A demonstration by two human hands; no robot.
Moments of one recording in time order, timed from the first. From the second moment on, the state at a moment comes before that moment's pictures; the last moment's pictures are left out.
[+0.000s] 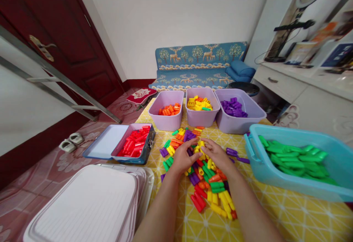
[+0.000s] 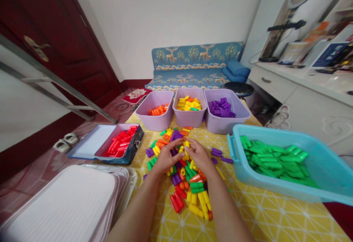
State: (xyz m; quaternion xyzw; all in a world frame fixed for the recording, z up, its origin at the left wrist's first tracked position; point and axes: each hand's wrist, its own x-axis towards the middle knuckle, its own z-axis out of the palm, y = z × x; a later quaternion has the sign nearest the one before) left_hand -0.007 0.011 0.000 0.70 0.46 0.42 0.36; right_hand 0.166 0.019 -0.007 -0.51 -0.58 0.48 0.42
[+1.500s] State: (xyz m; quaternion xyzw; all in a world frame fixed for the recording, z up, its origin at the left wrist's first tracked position) left_hand -0.009 0.023 -0.013 0.55 0.55 0.57 0.26; right_hand 0.158 0.012 0.005 -0.54 -0.67 0.31 0.40
